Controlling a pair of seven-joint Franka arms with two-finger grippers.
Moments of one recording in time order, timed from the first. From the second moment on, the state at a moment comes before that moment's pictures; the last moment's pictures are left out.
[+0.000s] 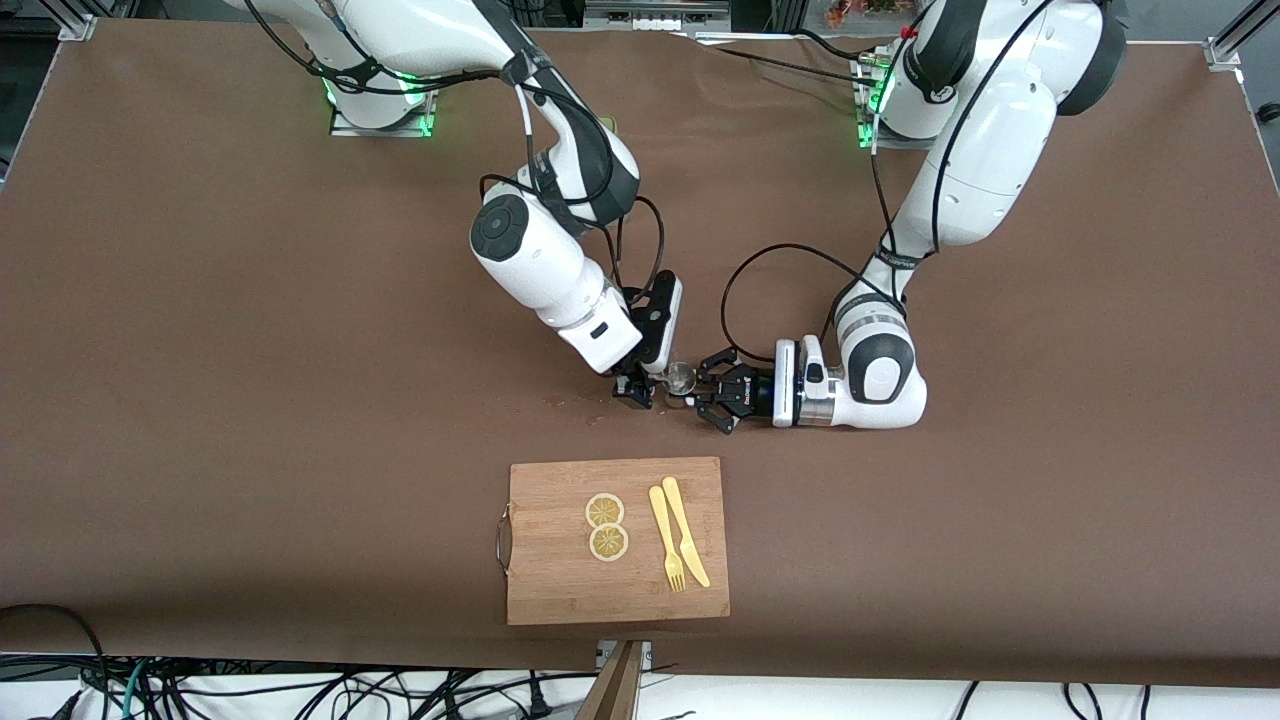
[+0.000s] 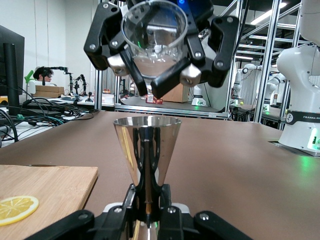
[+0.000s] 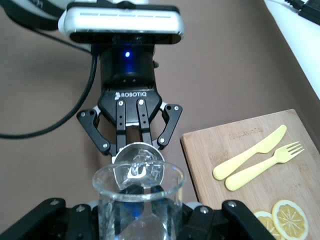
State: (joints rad) left arm -0.26 0.96 -0.07 -1.54 -1.71 1.82 2.44; right arm 0.79 0.68 -0.12 -1.44 0.59 2.53 -1.07
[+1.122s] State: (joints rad) left arm 0.07 0.96 -0.02 -1.54 -1.39 1.56 2.50; right arm 0.58 0.45 -0.14 -1.64 0.90 2.25 -1.48
